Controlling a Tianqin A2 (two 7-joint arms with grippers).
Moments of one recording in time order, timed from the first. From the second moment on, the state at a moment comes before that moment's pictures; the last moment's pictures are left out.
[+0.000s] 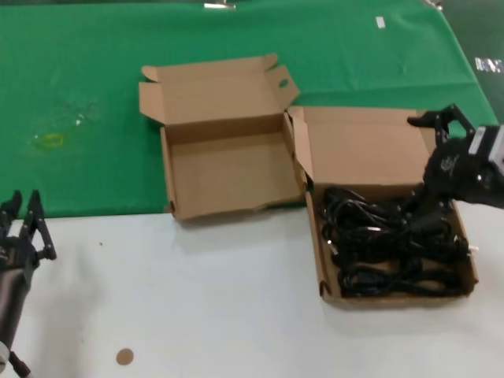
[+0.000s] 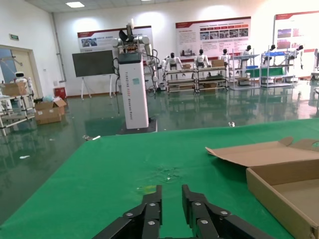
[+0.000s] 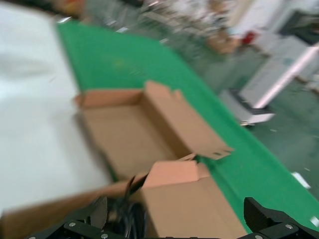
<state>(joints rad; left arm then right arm) 0.00 -0.30 1.60 -1.60 -1.80 0.00 0.00 0.56 1.11 -2.17 1.56 1.88 -0.46 0.12</state>
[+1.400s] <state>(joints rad) 0.00 -0.30 1.60 -1.60 -1.80 0.00 0.00 0.91 0.81 -2.16 1.12 1.41 -1.22 -0.21</state>
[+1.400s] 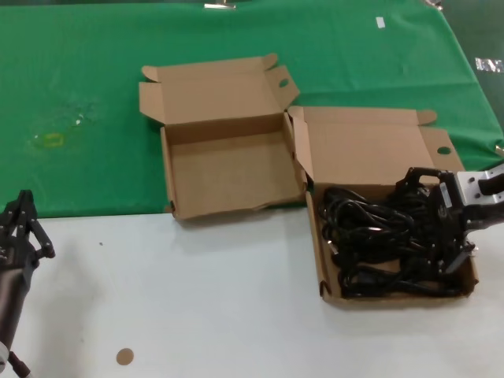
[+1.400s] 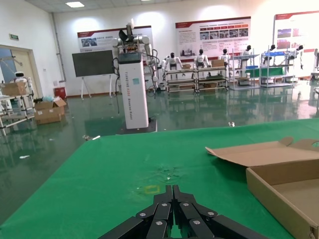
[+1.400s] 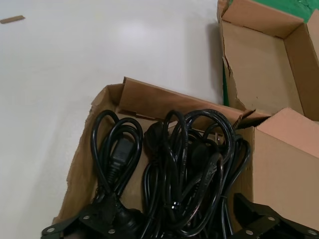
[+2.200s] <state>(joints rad) 0.00 -0.30 1.60 -1.60 -1.80 0.00 0.00 0.92 0.77 -2.13 1.05 1.35 -1.22 -0.26</state>
